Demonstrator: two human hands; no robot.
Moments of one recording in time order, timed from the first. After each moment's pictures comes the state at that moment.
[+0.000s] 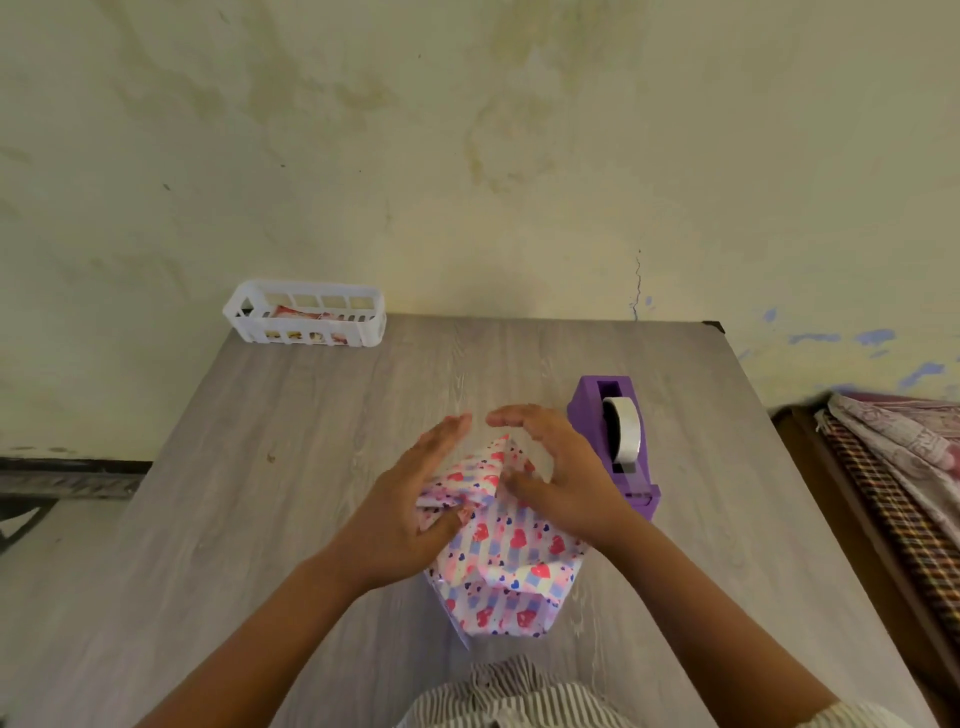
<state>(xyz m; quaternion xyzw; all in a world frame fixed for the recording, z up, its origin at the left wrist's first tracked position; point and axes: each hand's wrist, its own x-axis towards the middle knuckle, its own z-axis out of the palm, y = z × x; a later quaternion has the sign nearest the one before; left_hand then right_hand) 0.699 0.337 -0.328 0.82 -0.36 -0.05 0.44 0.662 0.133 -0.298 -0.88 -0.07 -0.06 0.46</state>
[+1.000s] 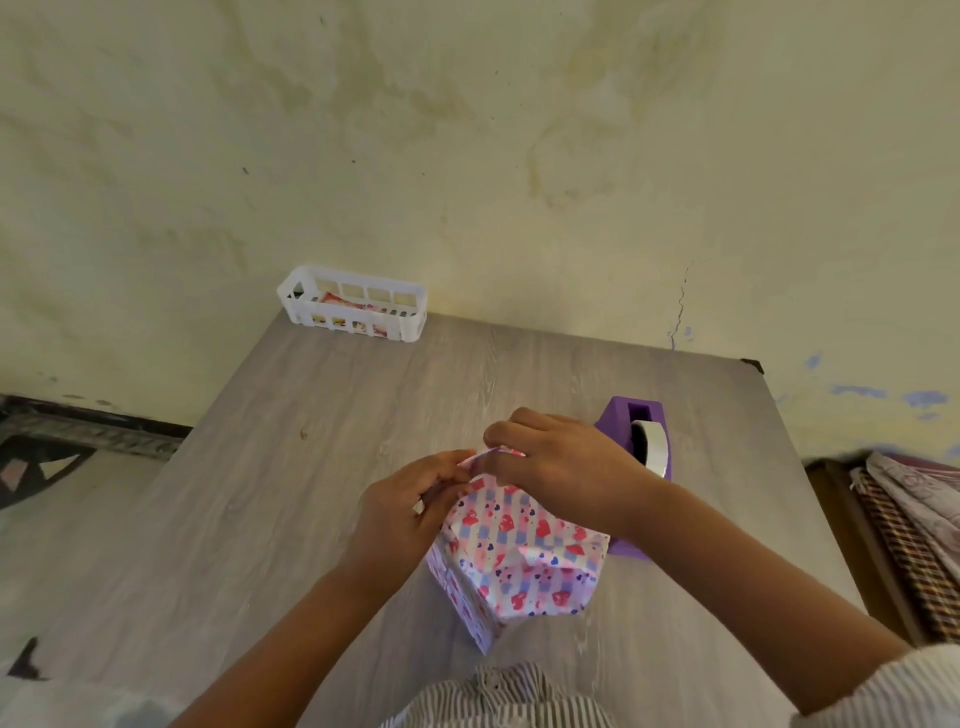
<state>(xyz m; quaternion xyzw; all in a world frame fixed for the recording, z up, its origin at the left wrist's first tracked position) 0.673 0.346 -0.339 0.83 -0.24 0.14 0.49 0.685 0.143 -0.257 -0.88 -0.45 -0.14 0.02</state>
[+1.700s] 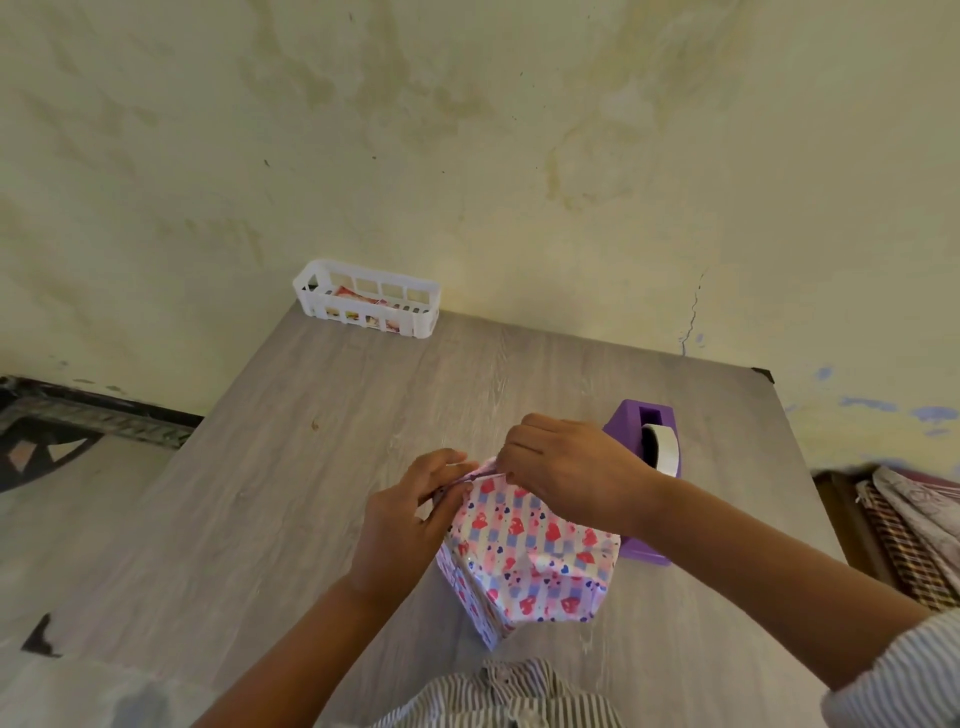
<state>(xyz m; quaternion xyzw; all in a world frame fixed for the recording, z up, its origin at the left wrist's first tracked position) 0.662 0.351 -0.344 0.83 -0.20 0.17 0.49 0.686 0.150 -0.262 -0.89 -0.44 -0.11 0.04</state>
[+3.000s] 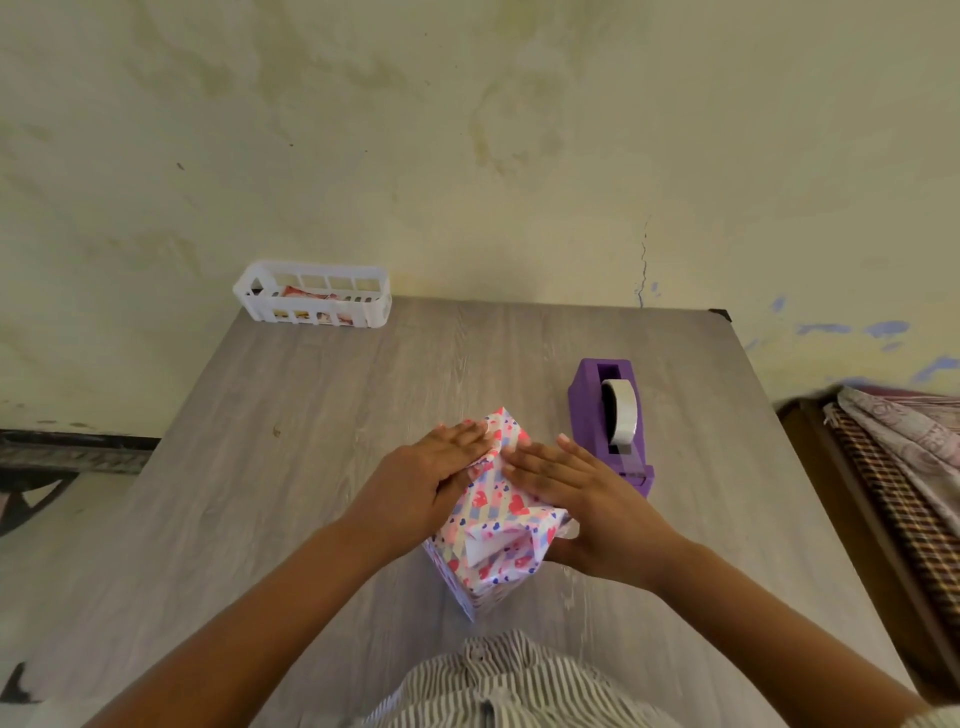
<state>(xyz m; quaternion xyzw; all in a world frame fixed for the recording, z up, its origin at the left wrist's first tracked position) 0.690 0.319 -0.328 0.86 -0.40 0.02 0.30 0.617 0.090 -0.339 -0.95 -0.27 -0.04 0.17</state>
